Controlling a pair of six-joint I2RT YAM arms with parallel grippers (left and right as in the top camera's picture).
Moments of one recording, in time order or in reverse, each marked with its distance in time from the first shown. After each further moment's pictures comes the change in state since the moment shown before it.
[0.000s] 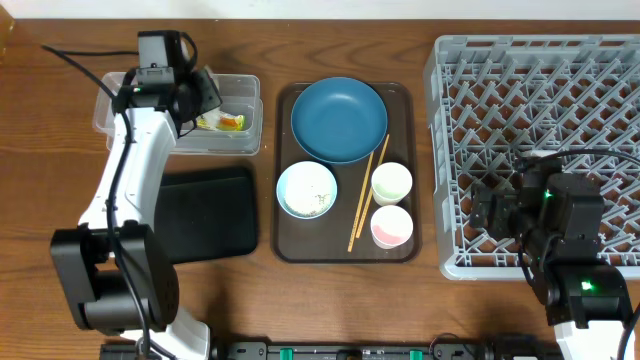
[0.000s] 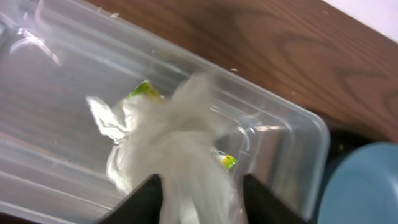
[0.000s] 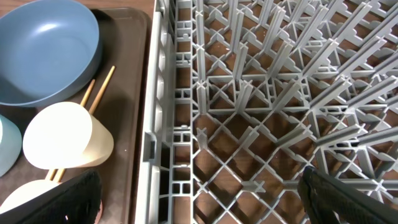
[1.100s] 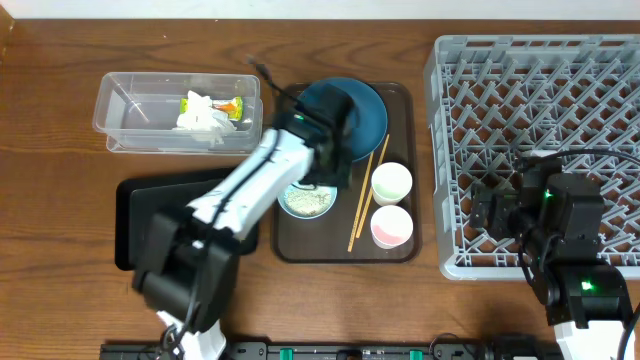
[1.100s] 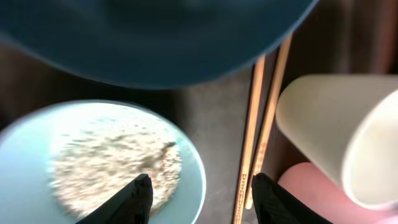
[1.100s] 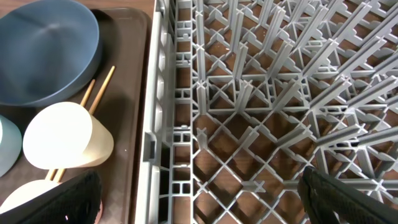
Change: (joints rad) left arm -0.615 0.110 -0.015 -0.285 0.113 -0.013; right arm 0.000 0.000 0.000 0.000 0.000 0.000
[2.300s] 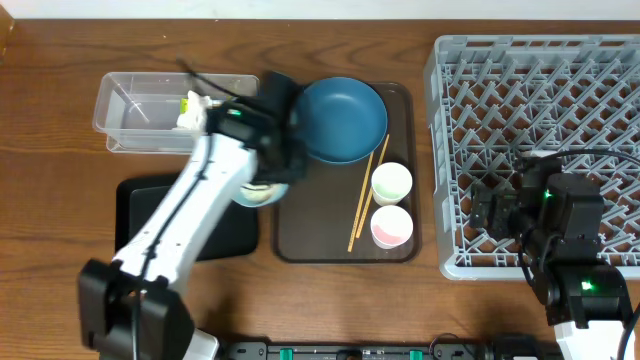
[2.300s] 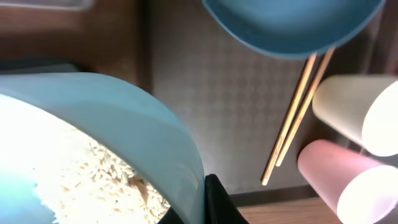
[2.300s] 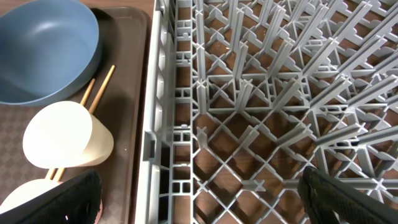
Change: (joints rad) left arm 0.214 -0.251 -0.006 -0.226 -0.007 -0.006; right arm 0.000 0.000 0.000 -0.002 0.000 0.000
